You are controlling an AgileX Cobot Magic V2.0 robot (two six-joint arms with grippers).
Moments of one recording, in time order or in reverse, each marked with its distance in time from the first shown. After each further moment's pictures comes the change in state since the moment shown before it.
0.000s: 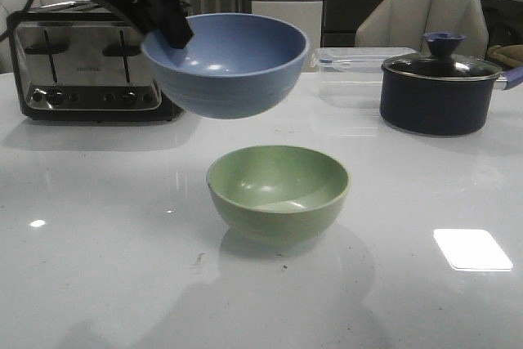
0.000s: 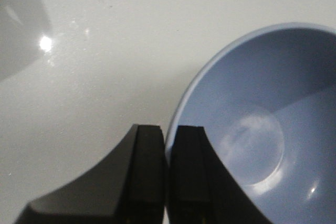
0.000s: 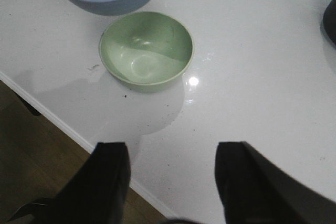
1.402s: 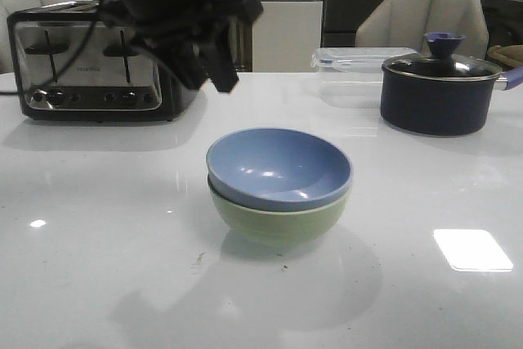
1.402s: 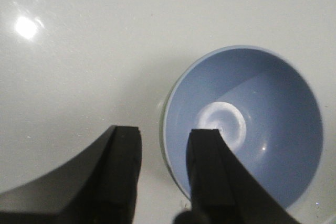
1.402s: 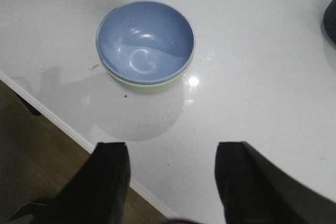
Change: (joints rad) left arm -0.043 0.070 -0.006 -0.016 -0.029 0.000; right arm 0.000 0.000 0.000 0.000 0.000 0.000
